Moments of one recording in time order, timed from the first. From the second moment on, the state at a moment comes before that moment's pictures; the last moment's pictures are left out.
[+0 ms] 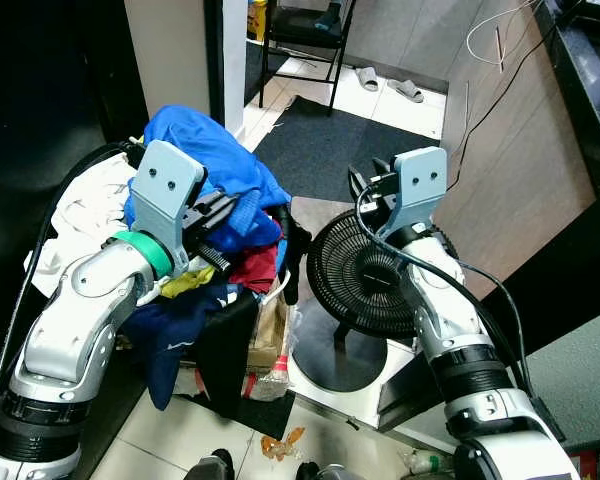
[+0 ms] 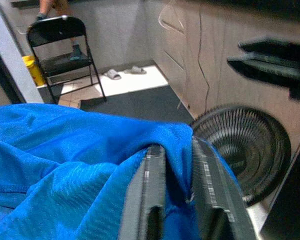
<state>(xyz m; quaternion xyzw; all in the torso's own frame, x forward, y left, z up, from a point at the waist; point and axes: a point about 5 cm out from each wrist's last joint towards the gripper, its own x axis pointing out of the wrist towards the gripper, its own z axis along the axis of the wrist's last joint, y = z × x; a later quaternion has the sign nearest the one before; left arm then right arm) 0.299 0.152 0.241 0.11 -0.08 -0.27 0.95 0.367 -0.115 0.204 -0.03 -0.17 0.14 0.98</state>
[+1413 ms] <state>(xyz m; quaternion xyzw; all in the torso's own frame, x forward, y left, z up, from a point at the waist) 0.353 0.156 0.206 0.27 0.04 -0.14 0.95 0.367 -0.112 0.203 -0.03 -0.17 0.14 0.97</state>
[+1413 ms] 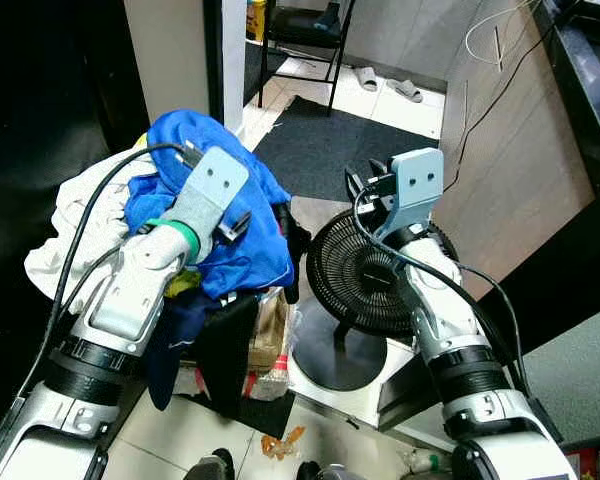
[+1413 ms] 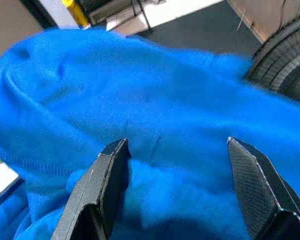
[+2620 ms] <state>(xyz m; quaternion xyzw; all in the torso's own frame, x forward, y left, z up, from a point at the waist) 0.331 0.181 0.217 0.14 0.02 -0.15 0.98 0.367 -0.113 0.203 -0.03 -0.17 0.14 0.97</state>
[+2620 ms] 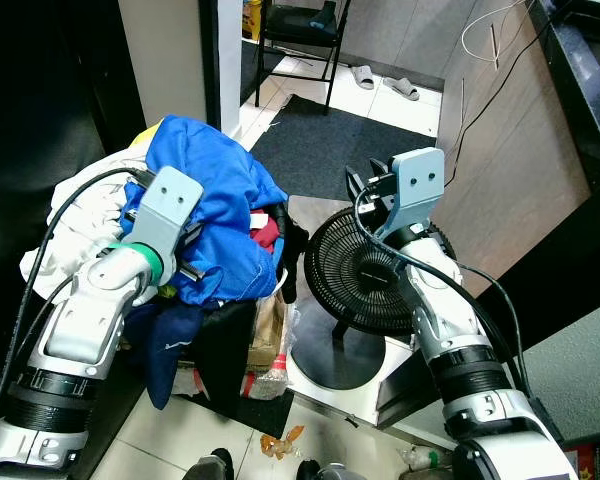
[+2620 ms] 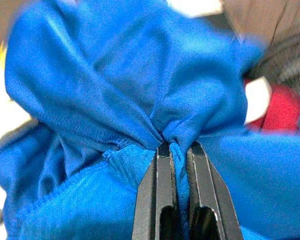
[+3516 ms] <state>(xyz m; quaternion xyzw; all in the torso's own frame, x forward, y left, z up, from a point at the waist) 0.274 0.134 0.336 0.11 -0.30 -0.13 0.94 0.357 -0.112 0.269 -0.02 -0.28 0.15 0.95</state>
